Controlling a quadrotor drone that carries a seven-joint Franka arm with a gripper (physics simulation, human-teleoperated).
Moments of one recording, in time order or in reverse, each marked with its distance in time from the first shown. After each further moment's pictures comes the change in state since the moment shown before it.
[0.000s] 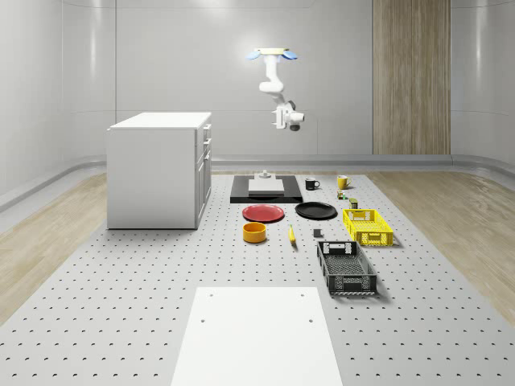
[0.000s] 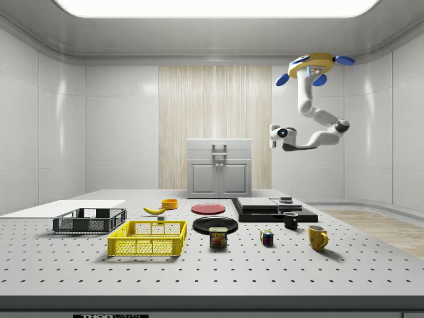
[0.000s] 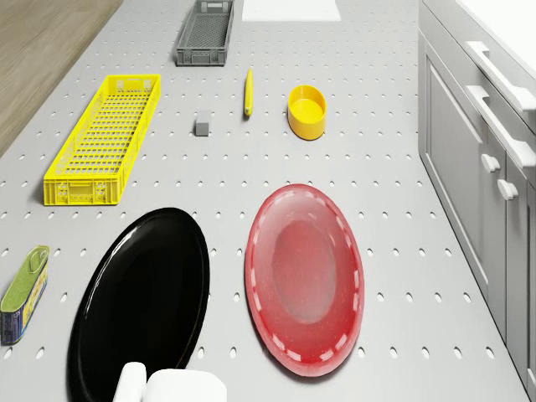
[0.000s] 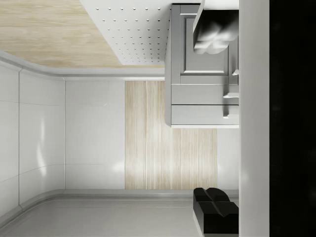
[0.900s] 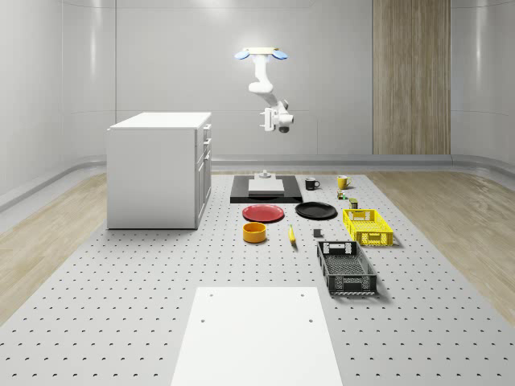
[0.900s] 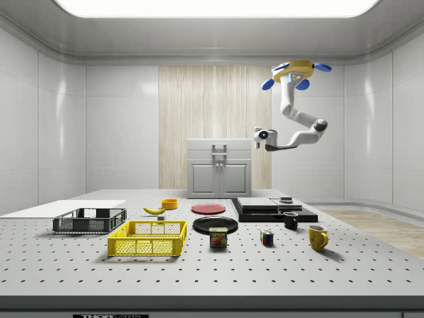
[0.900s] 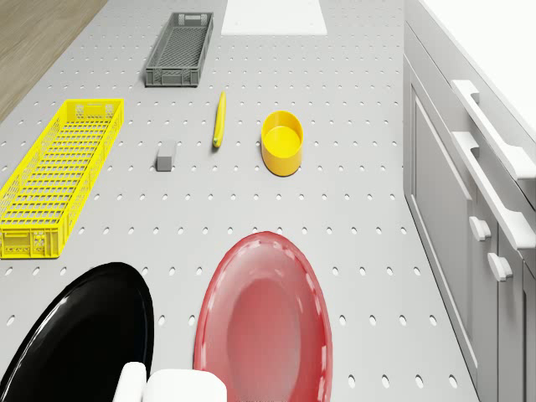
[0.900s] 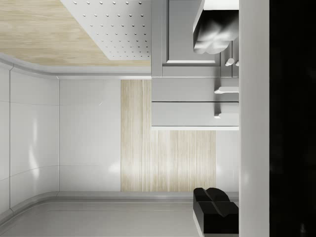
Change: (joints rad) arm 0.076 -0.071 -0.030 -0.009 -0.053 0.068 0.044
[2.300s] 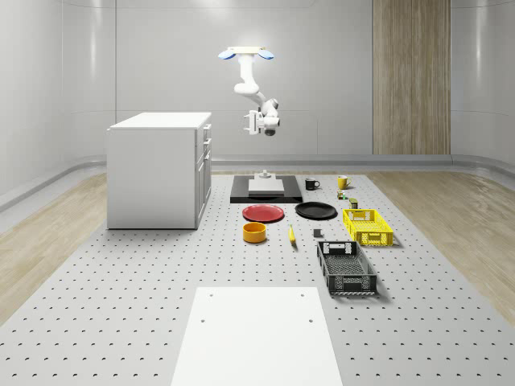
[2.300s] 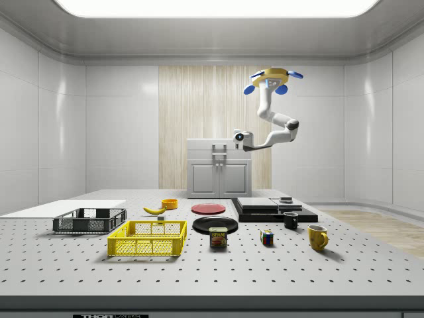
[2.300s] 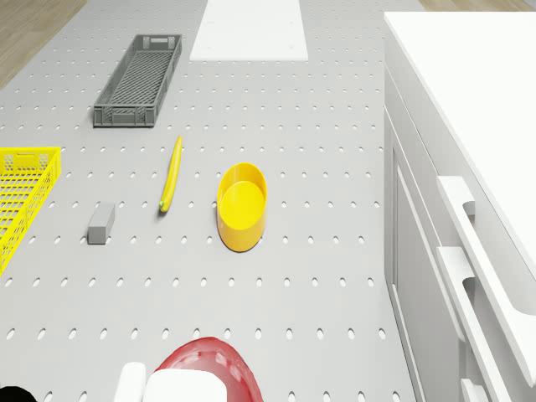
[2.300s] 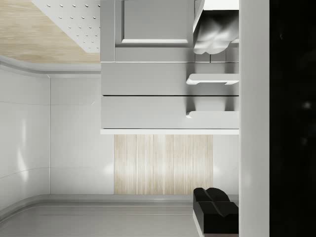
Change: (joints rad) arm 0.081 -0.084 -0.028 -0.011 -0.066 0.075 0.055
